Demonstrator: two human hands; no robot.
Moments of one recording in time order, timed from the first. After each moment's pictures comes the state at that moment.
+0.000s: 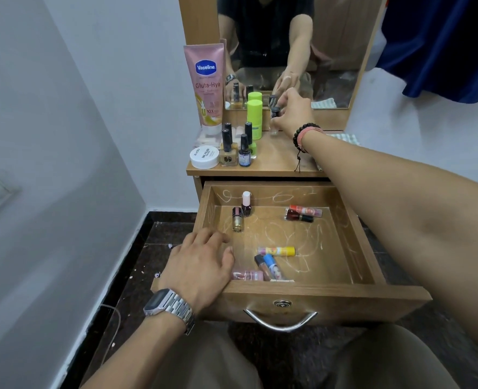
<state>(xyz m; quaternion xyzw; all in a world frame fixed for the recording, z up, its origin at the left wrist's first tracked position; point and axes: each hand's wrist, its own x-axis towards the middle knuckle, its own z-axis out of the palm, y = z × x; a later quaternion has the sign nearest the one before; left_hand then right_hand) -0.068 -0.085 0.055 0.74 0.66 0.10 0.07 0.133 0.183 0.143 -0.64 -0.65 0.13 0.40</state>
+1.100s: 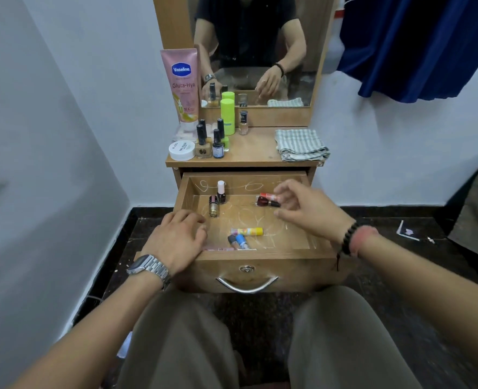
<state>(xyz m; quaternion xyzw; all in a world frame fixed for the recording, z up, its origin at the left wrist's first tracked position) -0.067 -0.084 0.058 0.75 0.65 0.09 0.08 0.203 -0.070 0.108 -0.58 -0.75 0.24 0.21</state>
